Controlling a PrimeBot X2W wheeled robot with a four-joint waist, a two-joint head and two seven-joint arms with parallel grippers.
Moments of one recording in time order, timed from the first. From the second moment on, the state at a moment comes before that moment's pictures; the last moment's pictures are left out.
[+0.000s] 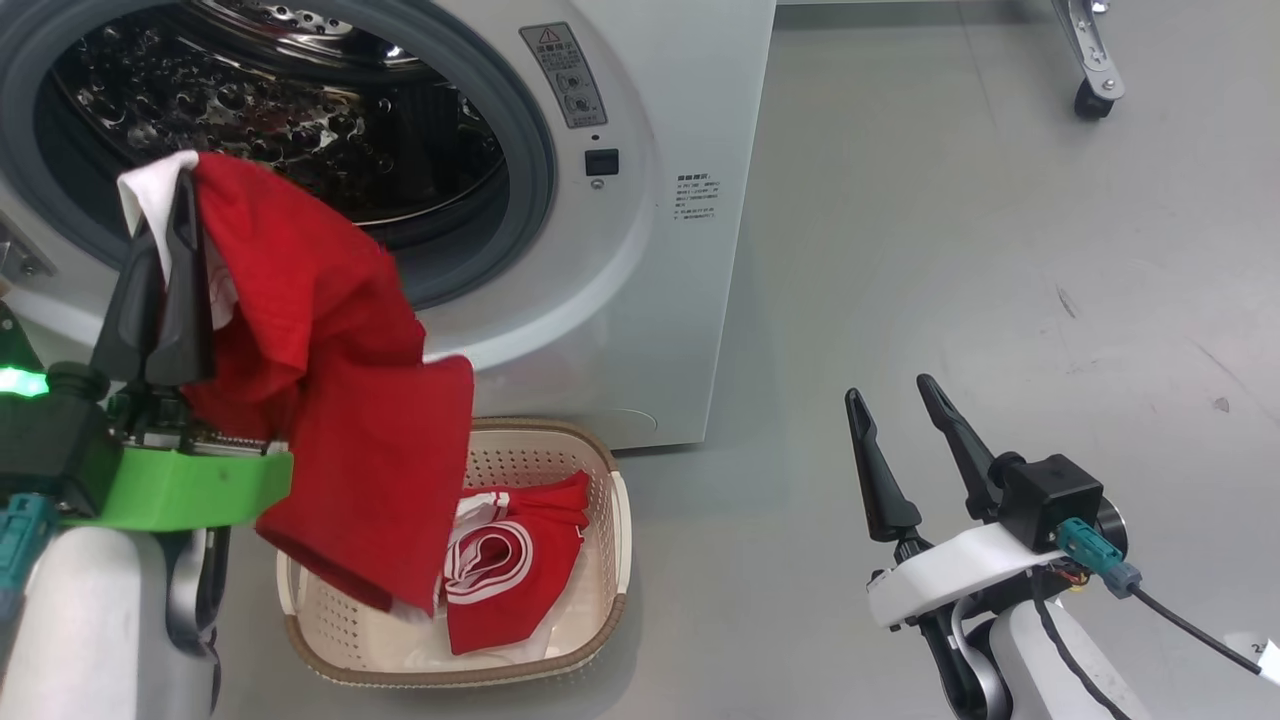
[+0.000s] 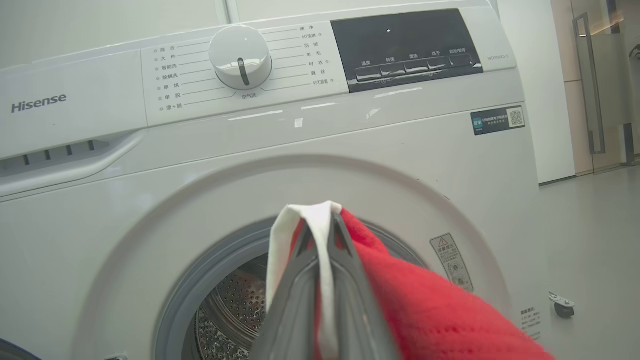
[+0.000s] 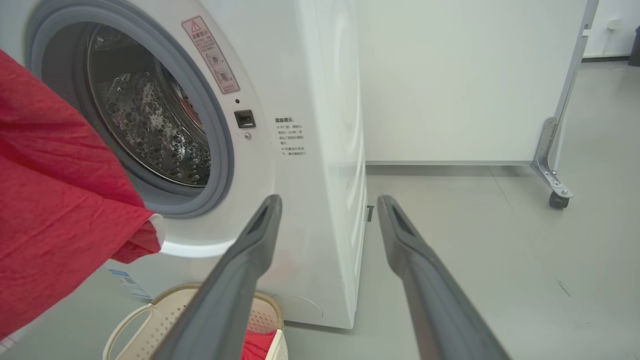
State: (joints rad) left arm -0.31 0.15 -0.05 -0.06 -0.21 -0.06 -0.25; right arm -0.14 -0.05 0.30 0.23 0.33 0.04 -0.25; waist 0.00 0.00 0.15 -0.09
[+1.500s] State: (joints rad) left arm -0.27 0.17 -0.14 0.36 -0.23 -0.09 -0.03; right arm -0.23 -0.05 0.30 0.16 0.33 0.04 -0.25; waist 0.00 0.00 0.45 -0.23
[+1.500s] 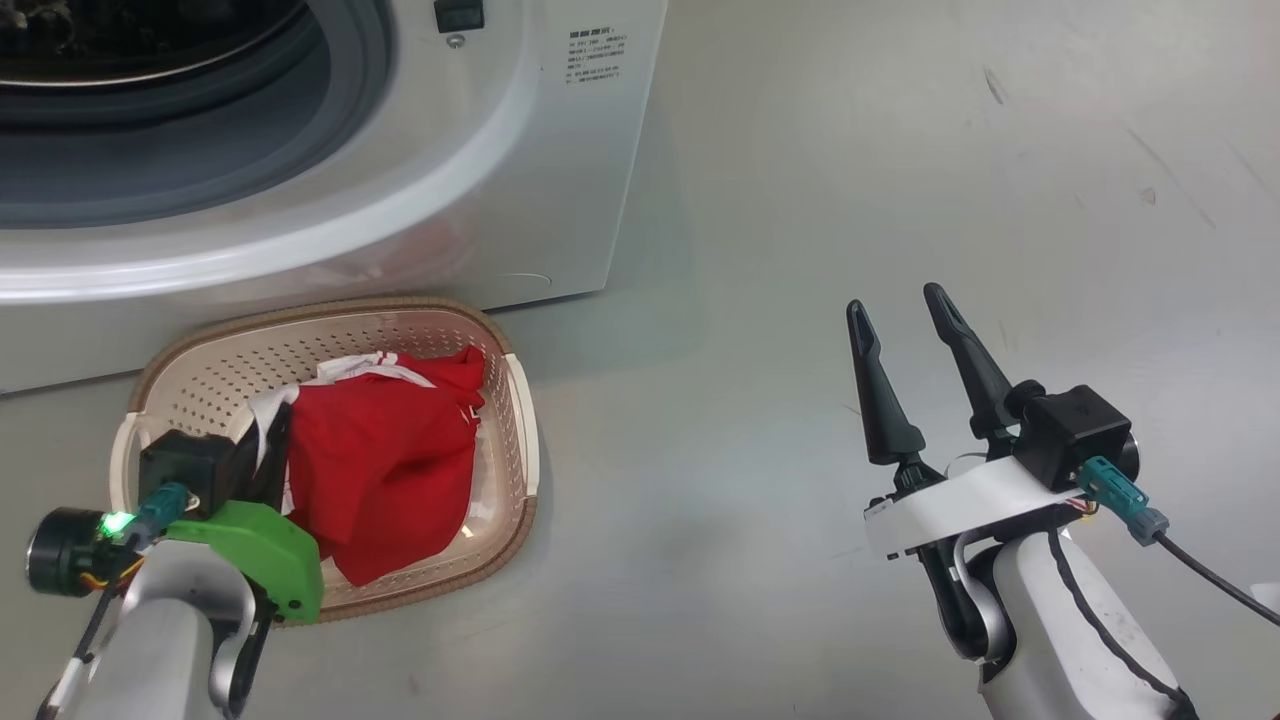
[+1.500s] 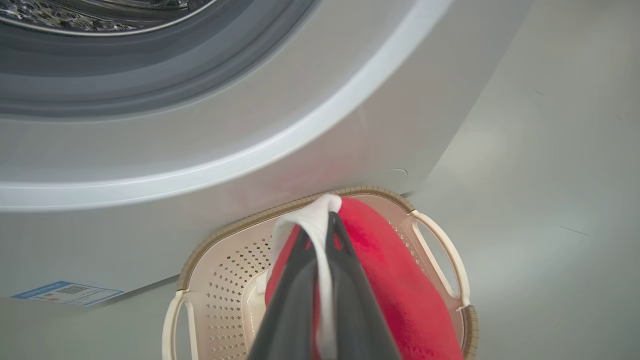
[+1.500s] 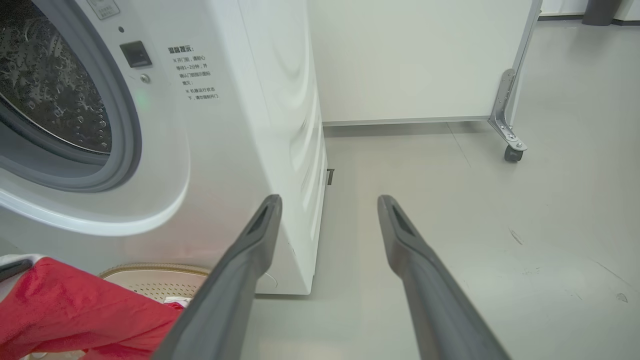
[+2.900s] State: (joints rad) left arm -0.48 0.16 -0.07 0.88 -0.29 -0.04 -0.07; right arm -0.26 -0.05 0.27 0.16 0.30 0.04 -0.25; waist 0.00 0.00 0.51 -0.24
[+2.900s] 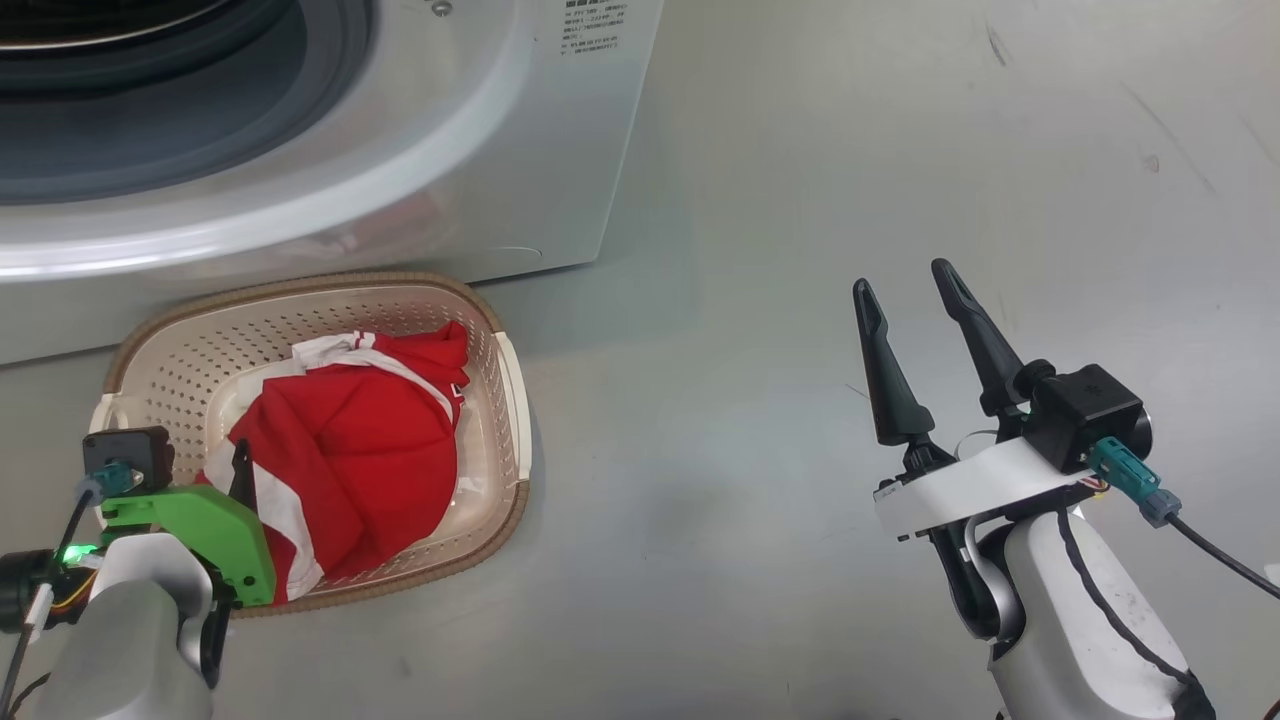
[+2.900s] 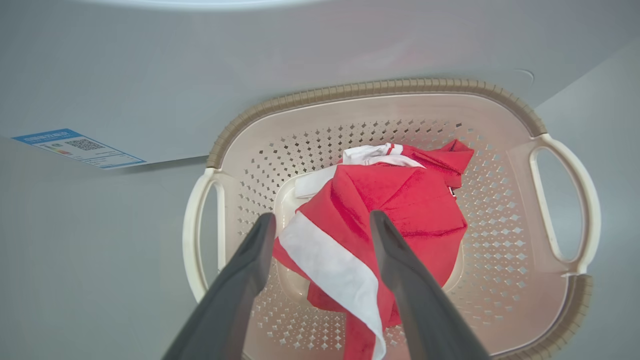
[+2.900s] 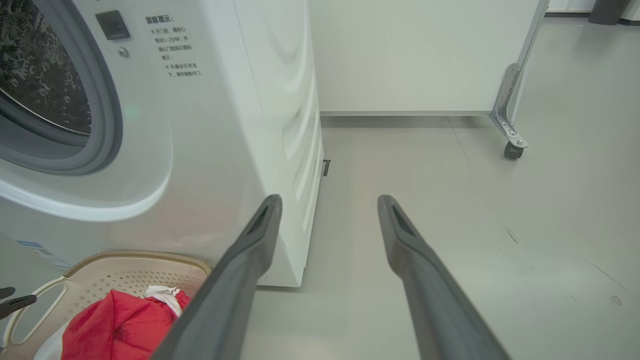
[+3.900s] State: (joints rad) left arm -0.42 0.10 -0.15 0.70 -0.25 -0.10 -0.25; right arm -0.16 -0.05 0.25 0.22 0.31 0.06 -0.25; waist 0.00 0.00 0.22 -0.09
